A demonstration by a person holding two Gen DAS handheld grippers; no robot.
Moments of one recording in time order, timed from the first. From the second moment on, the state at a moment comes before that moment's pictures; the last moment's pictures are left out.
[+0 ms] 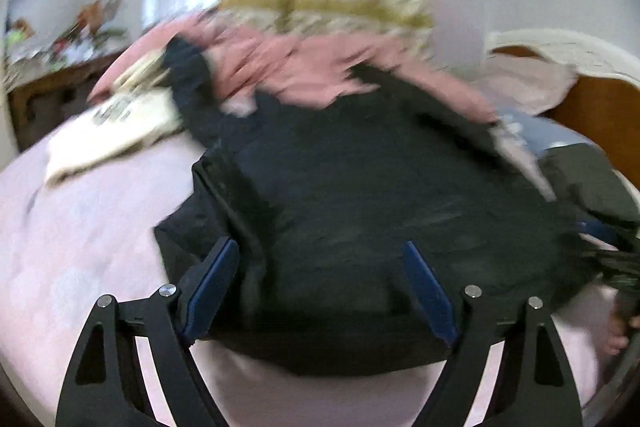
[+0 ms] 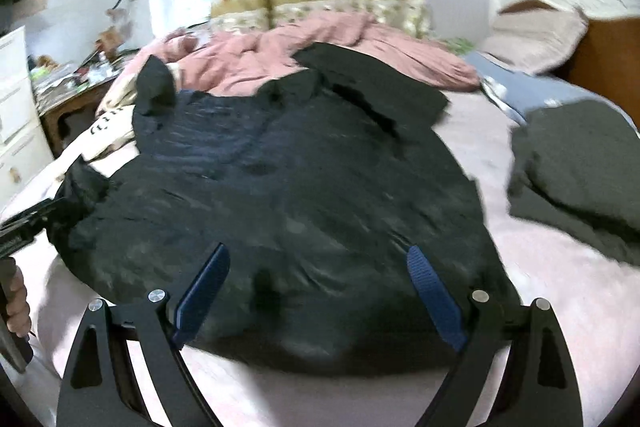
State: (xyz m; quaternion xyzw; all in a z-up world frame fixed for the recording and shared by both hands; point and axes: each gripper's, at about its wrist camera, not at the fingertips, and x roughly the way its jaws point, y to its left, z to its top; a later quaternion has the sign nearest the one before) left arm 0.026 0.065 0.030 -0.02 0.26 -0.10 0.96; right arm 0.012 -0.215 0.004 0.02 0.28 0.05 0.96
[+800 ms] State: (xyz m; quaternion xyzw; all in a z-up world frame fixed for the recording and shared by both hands) left arm 0.105 0.024 0.014 0.02 0.31 -0.09 0.95; right arm 0.070 -0.243 -0.008 0.02 0.33 -0.01 0.94
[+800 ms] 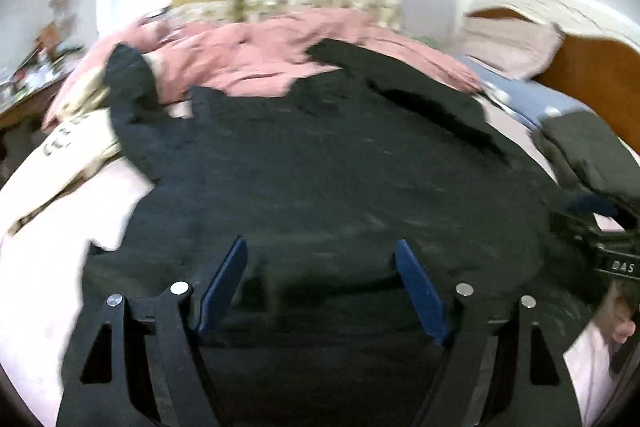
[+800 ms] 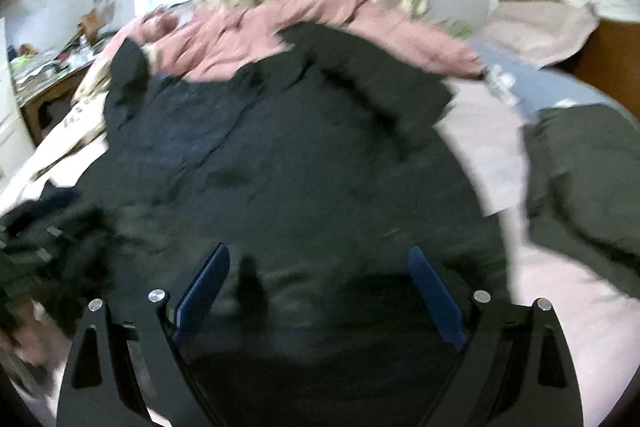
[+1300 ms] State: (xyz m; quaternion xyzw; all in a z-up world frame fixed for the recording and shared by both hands) left arm 0.128 0.137 -0.022 -0.08 0.35 0.04 0.93; right arm 0.084 -0.309 -0.035 0.09 0.38 -0.03 0.92
